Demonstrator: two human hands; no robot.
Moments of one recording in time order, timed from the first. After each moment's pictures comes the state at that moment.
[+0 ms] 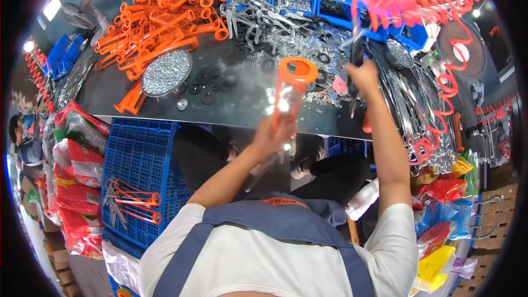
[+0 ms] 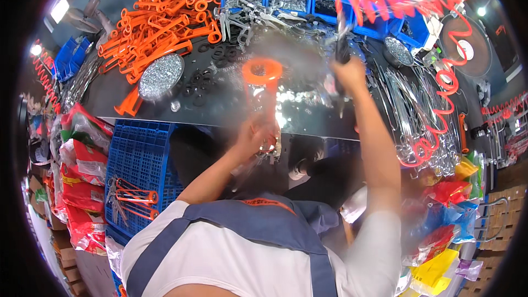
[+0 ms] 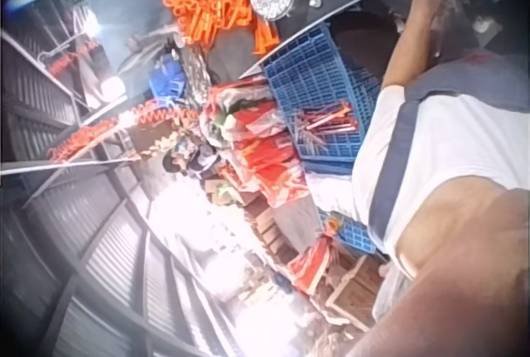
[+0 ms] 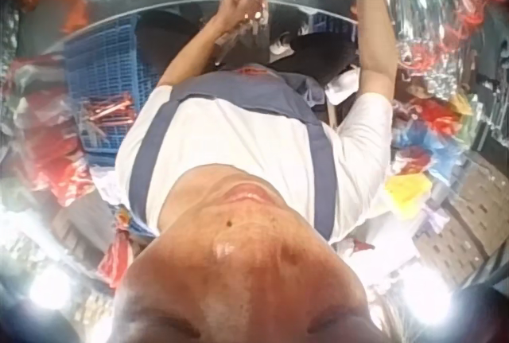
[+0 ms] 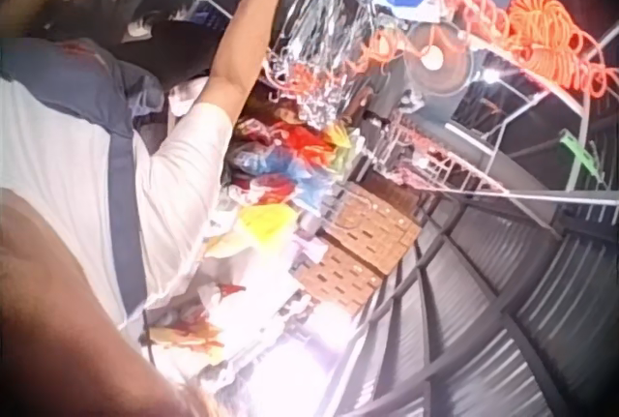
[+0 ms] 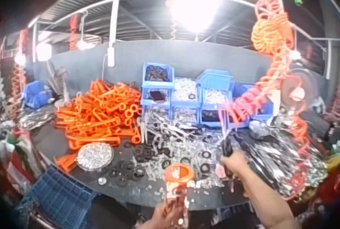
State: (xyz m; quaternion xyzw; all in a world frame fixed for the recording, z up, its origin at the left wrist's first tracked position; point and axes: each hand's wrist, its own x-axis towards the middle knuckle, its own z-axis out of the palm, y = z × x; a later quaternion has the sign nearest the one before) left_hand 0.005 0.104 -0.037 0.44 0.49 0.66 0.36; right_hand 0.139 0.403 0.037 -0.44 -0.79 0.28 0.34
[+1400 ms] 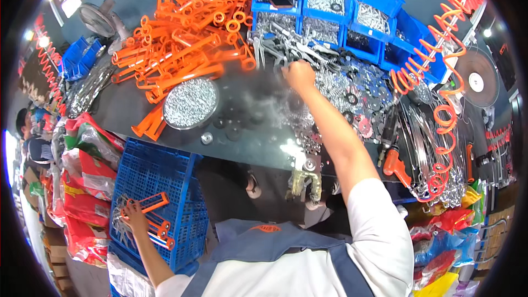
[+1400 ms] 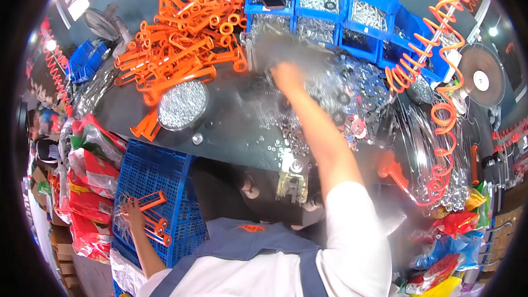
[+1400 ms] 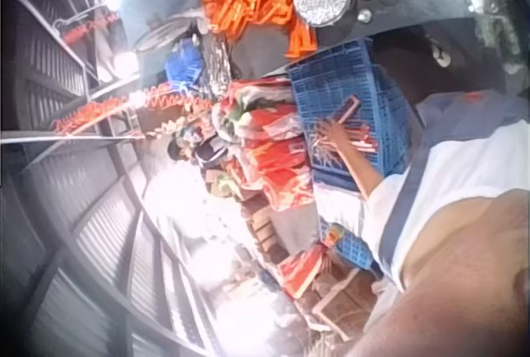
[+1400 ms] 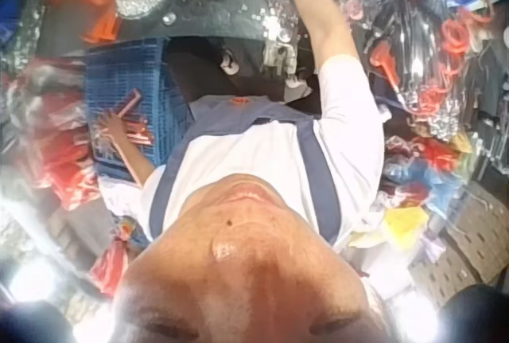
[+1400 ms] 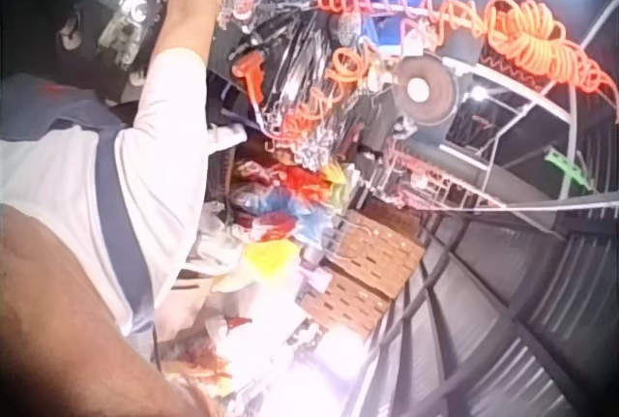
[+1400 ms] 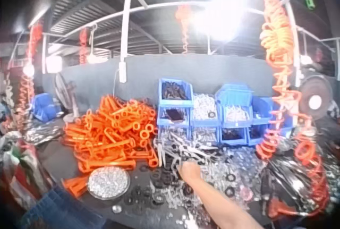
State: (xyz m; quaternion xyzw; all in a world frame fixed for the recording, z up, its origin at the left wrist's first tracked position) left_hand -0.216 -0.355 -0.126 0.11 0.97 -0.21 -0.01; right_hand -0.132 0.344 0.013 -0.30 -0.91 0.07 0.25
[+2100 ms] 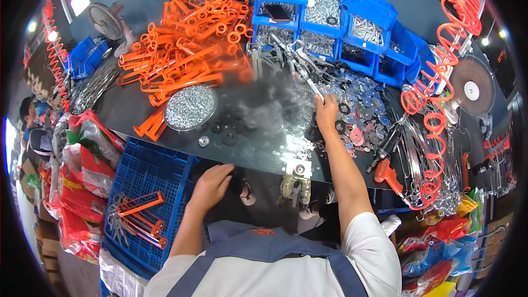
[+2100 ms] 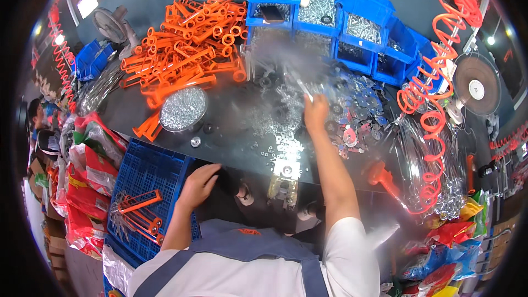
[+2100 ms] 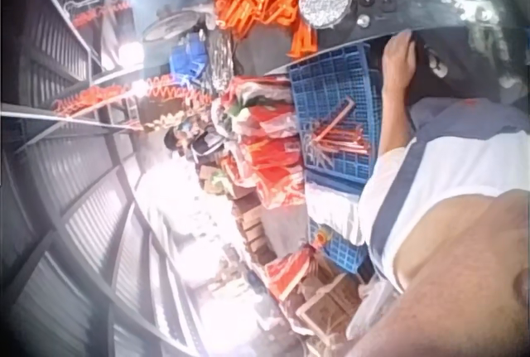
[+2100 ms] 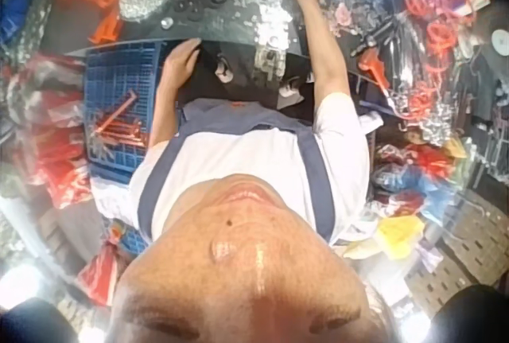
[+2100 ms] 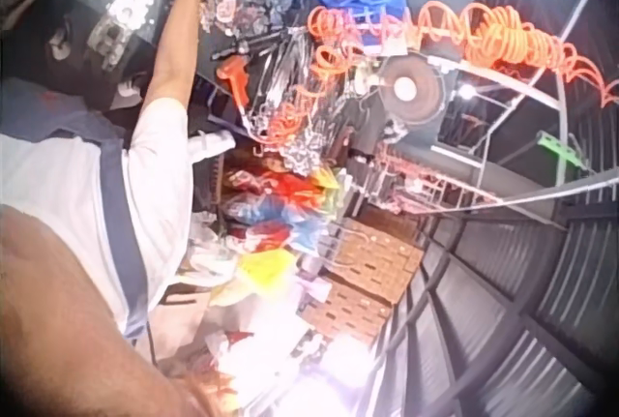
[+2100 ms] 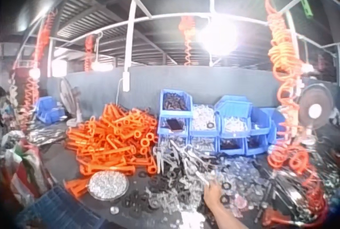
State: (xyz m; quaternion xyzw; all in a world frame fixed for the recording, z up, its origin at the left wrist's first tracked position) left_hand -0.099 -0.037 -0.005 0.54 0.74 0.39 -0.01; right_hand -0.026 0.375 -0.046 -0.28 -0.80 0.18 0.50
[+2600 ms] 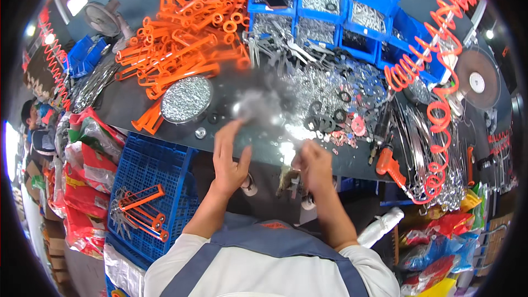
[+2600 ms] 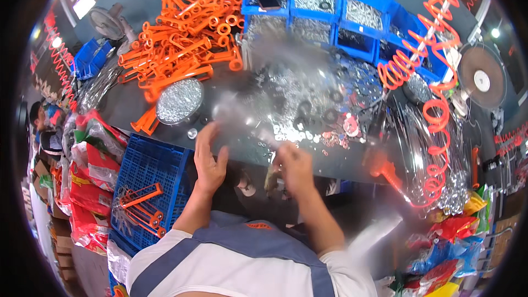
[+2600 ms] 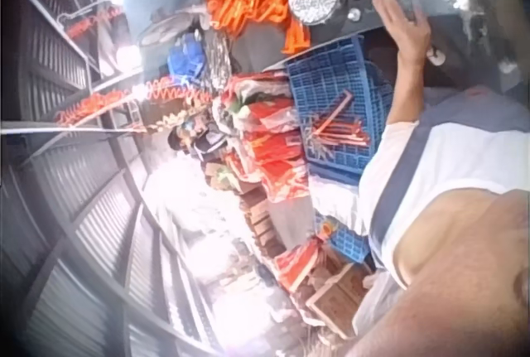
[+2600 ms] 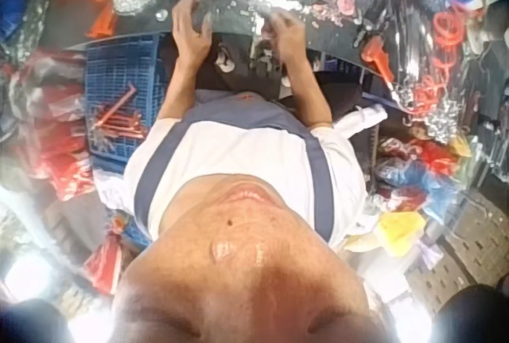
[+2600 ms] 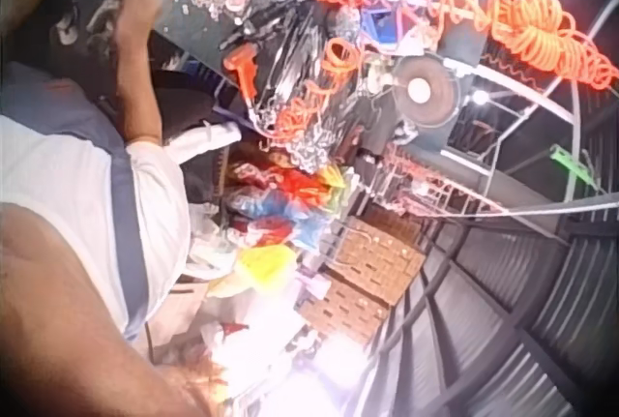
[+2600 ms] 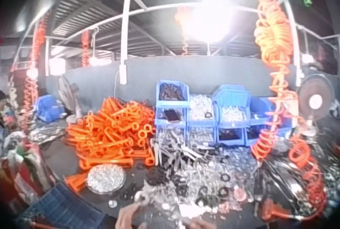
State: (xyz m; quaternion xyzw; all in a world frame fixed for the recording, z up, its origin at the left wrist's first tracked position) left_hand -0.061 0.037 0.039 0.49 0.67 0.53 -0.15; right_hand 0.091 0.181 0.007 -0.25 -0.51 0.77 0.29
